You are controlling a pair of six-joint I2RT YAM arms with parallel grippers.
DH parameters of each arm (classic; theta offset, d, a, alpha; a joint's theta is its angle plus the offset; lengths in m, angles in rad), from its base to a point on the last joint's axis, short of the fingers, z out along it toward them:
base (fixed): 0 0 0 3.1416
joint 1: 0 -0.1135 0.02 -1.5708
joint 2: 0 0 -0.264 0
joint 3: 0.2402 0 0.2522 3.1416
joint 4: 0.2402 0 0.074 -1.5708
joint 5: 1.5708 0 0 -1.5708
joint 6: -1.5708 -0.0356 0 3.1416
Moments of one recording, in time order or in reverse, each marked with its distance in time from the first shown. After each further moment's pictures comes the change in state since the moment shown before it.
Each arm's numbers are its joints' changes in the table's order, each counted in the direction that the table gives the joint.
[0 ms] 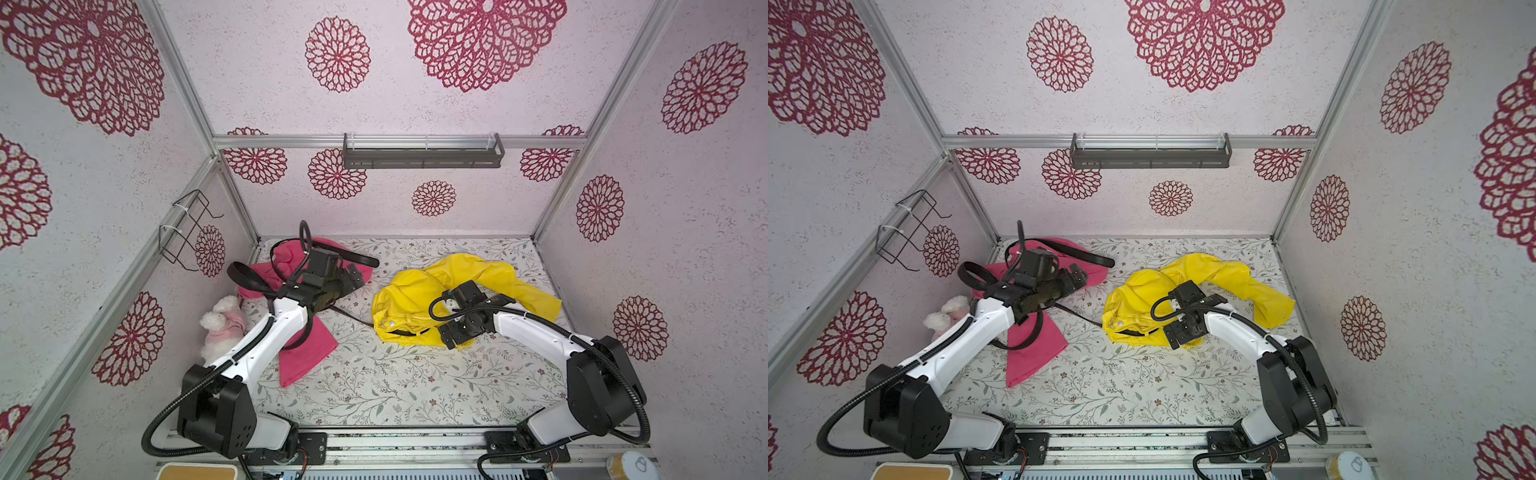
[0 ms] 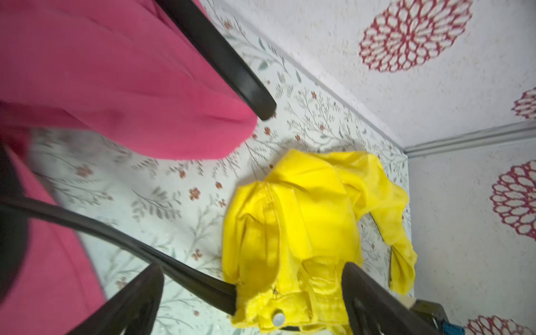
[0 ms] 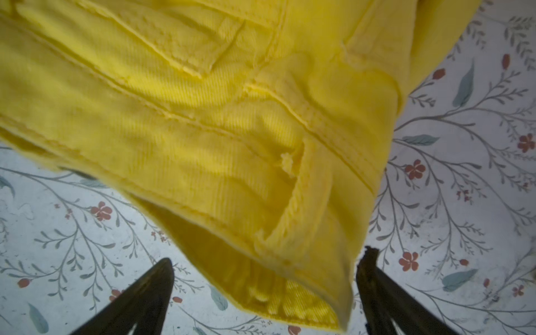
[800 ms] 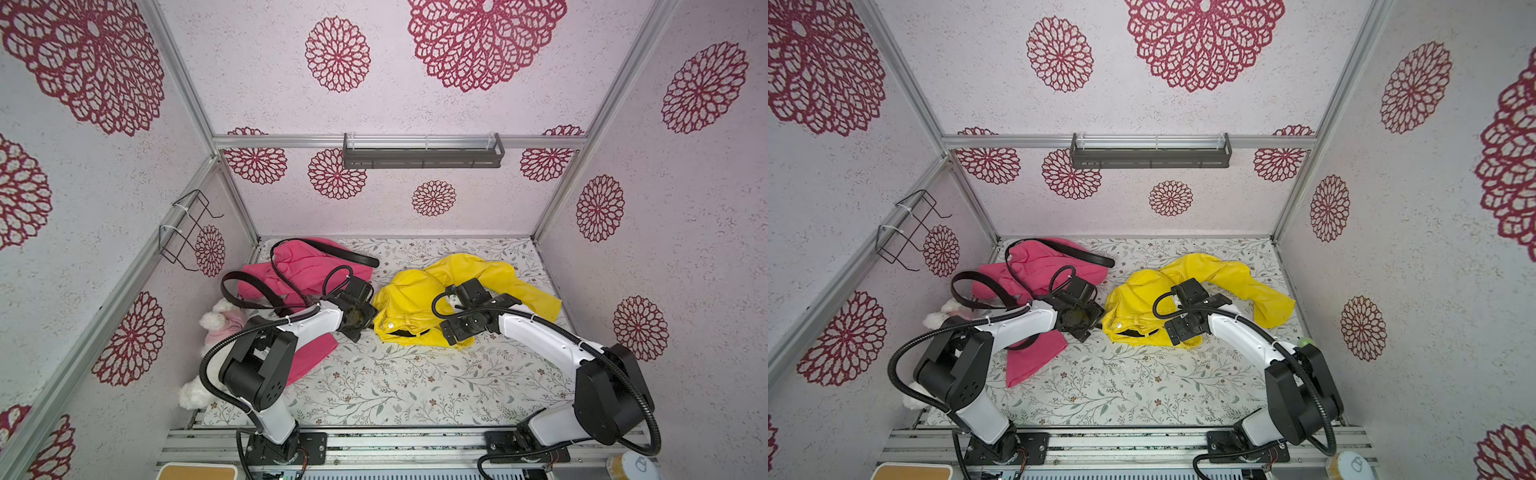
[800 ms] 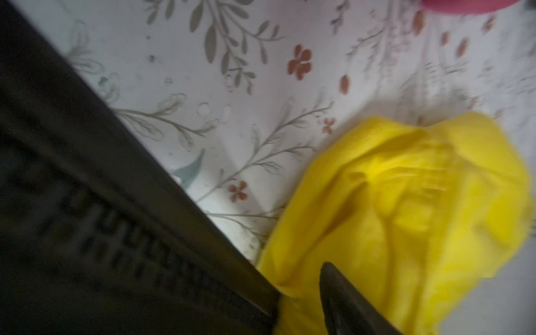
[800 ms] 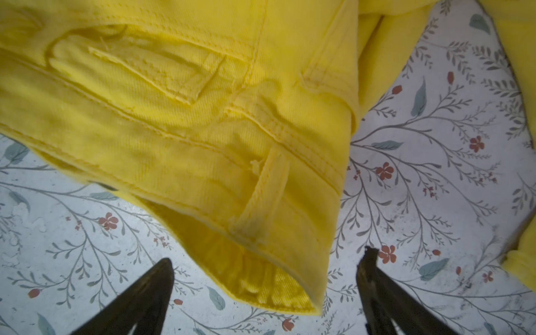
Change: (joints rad) left arm 0.110 -0.263 -0.145 -0.046 -0.015 0.551; right arm 0.000 0.050 0.003 -0.014 0.029 -0.032
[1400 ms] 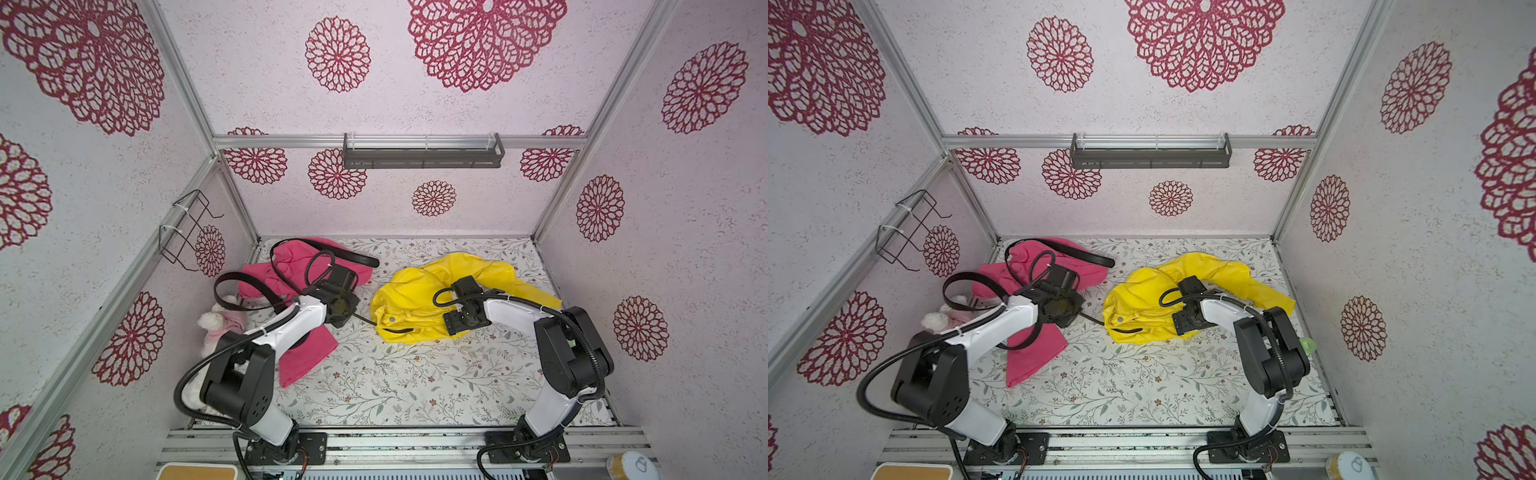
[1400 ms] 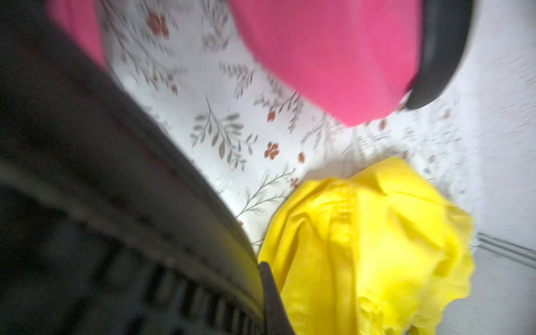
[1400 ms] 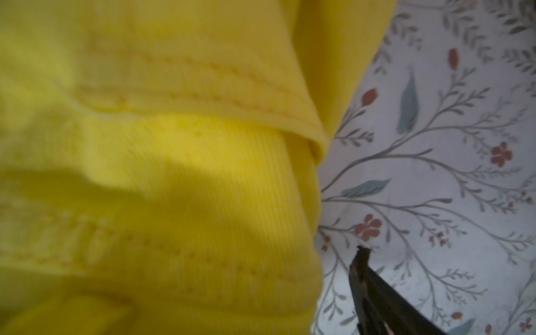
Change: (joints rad) left arm -0.150 0.224 0.091 0.170 -0.129 -0.169; right arm 0.154 -0.301 0.038 -0.181 0.098 -0.040
